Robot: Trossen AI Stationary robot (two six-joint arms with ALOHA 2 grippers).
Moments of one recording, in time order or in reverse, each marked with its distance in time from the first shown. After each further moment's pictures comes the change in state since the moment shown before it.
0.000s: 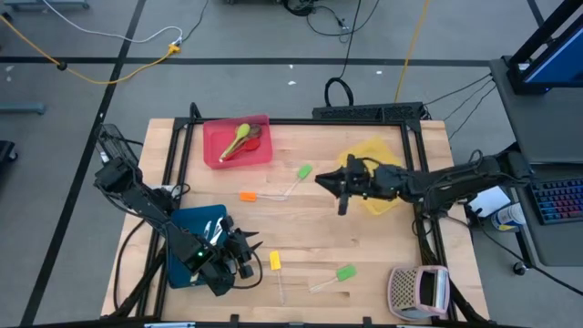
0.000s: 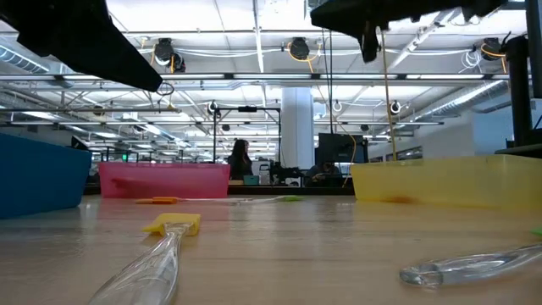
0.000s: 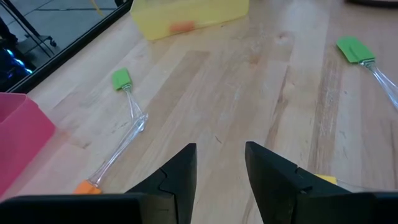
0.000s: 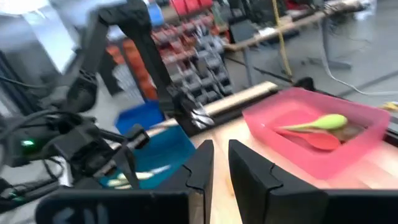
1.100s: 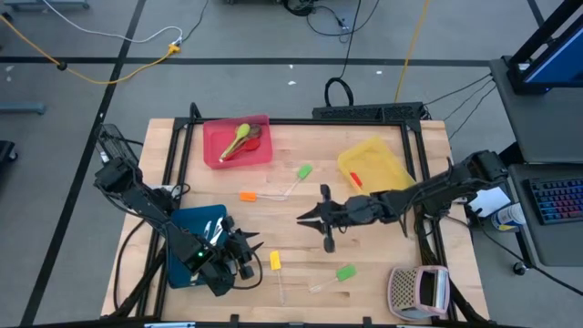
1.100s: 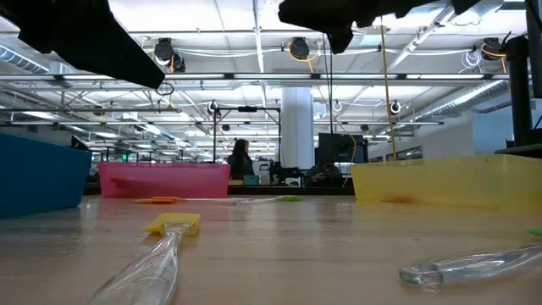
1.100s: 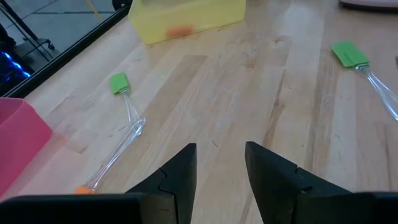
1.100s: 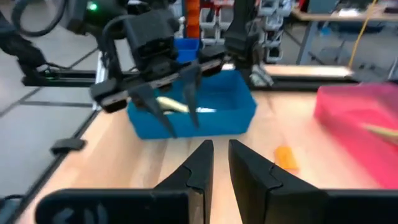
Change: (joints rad) left arm 0.000 0.000 0.001 0.028 -0.003 0.024; right arm 0.193 0.299 0.161 -0.040 -0.057 -0.271
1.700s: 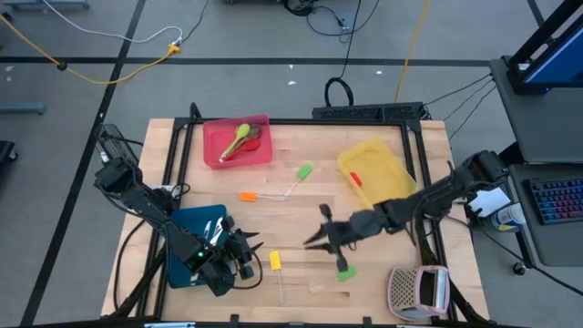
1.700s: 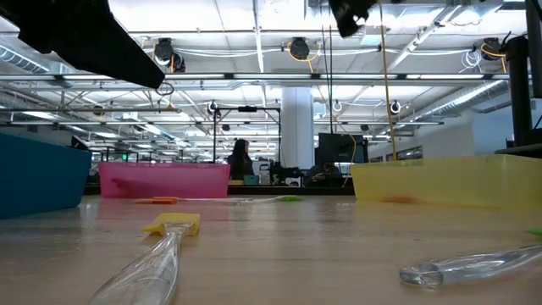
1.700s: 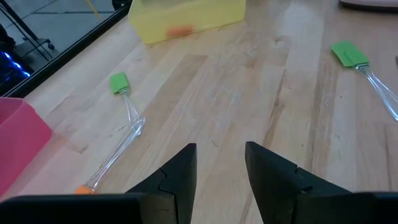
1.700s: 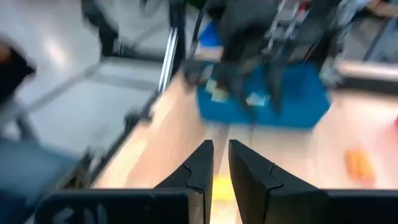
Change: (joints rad) left arm 0.000 0.000 0.000 -0.001 0.001 -0.001; right arm 0.103 -0.001 0.000 -0.030 -0.115 -0.023
